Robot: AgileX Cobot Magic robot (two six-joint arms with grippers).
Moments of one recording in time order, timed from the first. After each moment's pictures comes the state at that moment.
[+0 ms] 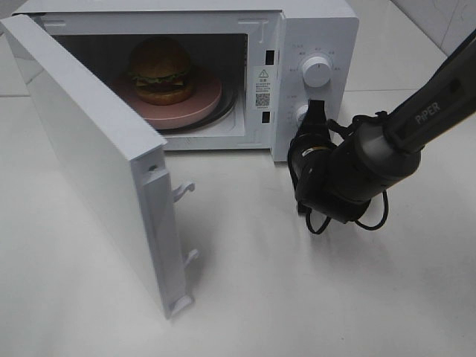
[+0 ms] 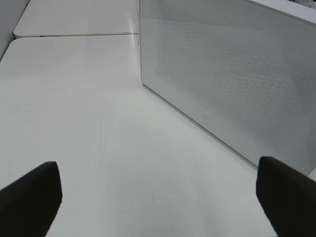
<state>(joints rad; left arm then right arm) -0.06 0.00 -0.50 -0.11 1.05 0.05 0.58 2.20 -0.98 0.93 -0.87 1.25</state>
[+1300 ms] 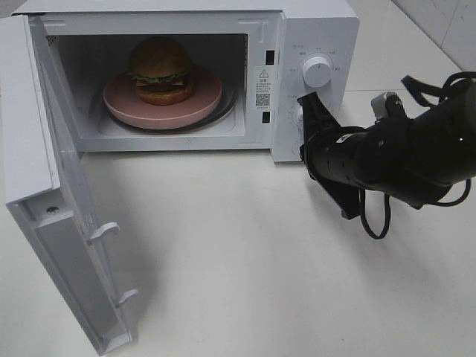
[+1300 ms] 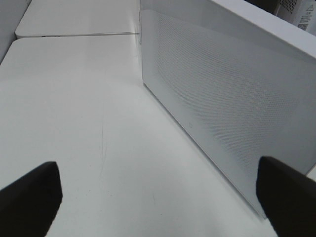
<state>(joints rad) -0.06 0.00 -0.50 -0.11 1.05 0.05 0.56 1.86 -0.76 0.84 -0.53 0.77</state>
